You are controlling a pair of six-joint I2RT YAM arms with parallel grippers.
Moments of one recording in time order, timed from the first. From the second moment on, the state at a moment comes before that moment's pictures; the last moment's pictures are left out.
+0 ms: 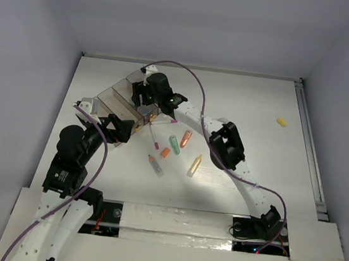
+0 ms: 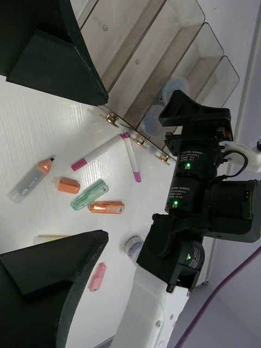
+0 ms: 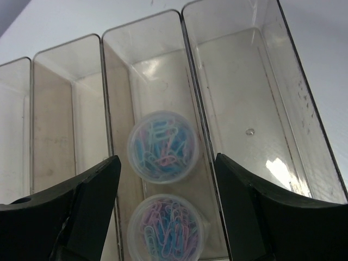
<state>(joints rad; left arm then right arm) -0.21 0.45 0.65 -0.32 0.12 -0.39 0.81 2.58 2.33 -0.15 -0.02 0.23</state>
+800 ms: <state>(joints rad) -0.32 0.69 0.65 -0.08 0.23 -0.55 0.70 1.59 1.47 0.03 0.25 0.26</state>
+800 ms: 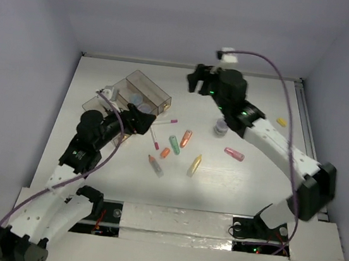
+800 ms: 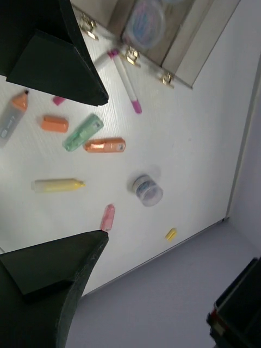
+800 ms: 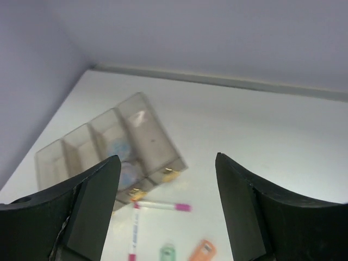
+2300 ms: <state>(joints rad) -0.91 2.35 1.84 -0.15 -0.23 -0.31 0.58 0.56 0.80 -0.33 0.41 0.43</state>
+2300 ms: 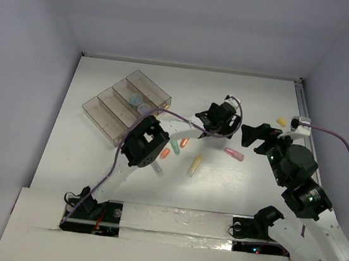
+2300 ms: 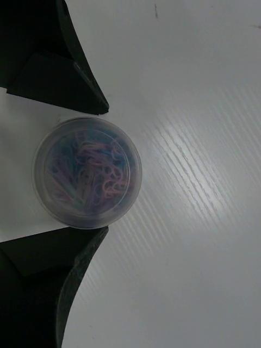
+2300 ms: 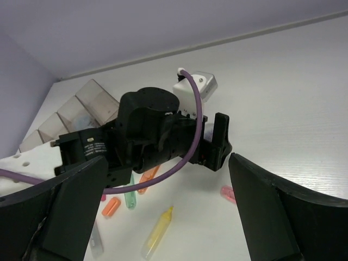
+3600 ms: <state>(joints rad) -0.17 1.80 1.43 -0.29 -0.33 -0.34 0.58 0.63 0.75 -0.24 0.14 0.42</state>
